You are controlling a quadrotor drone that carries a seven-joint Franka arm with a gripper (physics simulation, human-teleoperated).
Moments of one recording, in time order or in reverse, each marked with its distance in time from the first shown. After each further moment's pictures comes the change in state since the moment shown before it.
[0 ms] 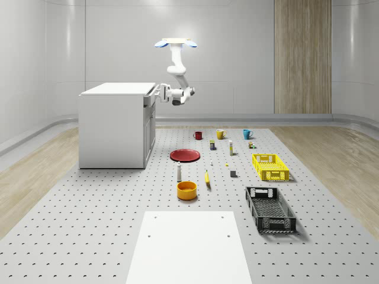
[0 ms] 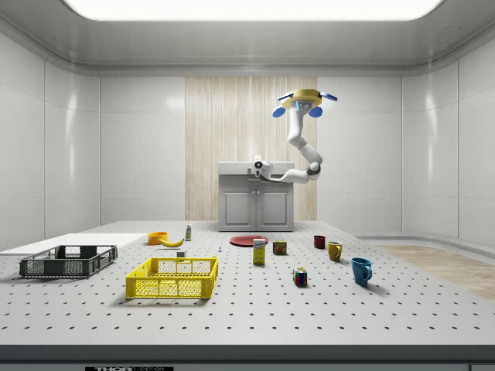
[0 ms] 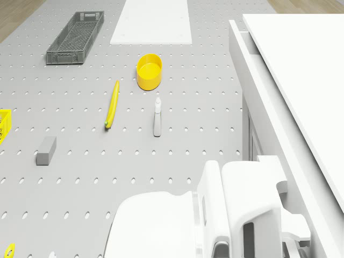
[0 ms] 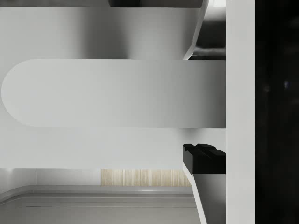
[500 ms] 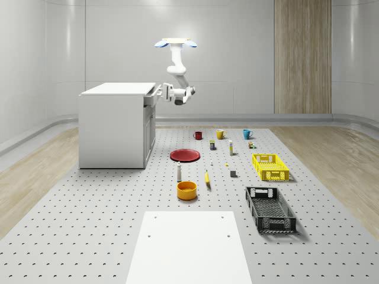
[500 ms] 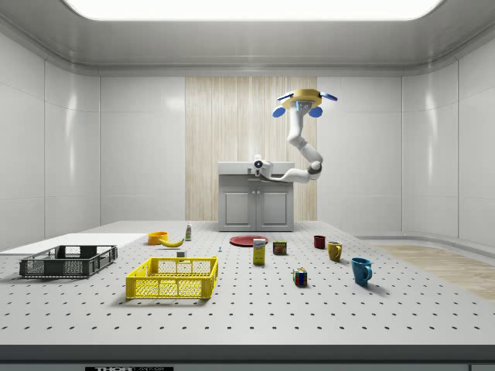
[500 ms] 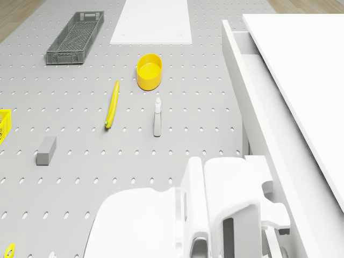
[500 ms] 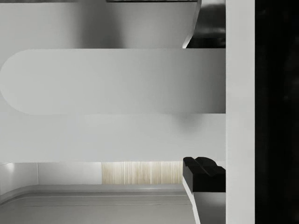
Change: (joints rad) arm -0.009 -0.015 -0.062 0.002 -0.064 -0.034 0.016
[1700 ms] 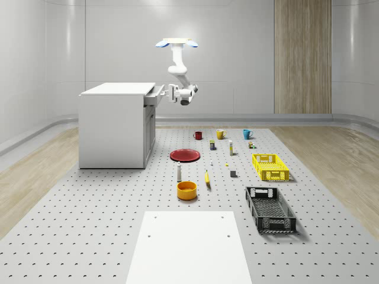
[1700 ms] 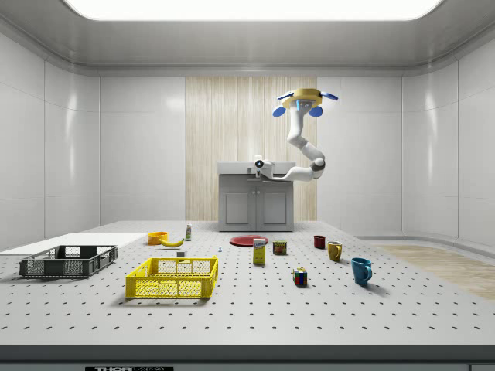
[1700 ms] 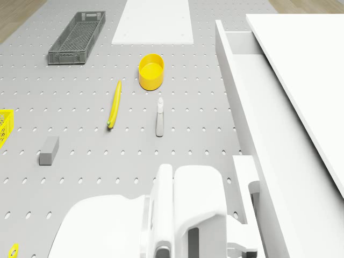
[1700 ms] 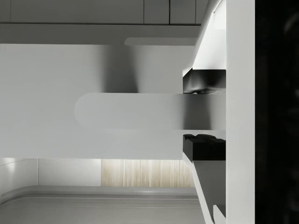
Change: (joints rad) arm 0.020 -0.065 -0.133 0.023 -0.128 -0.056 0.058
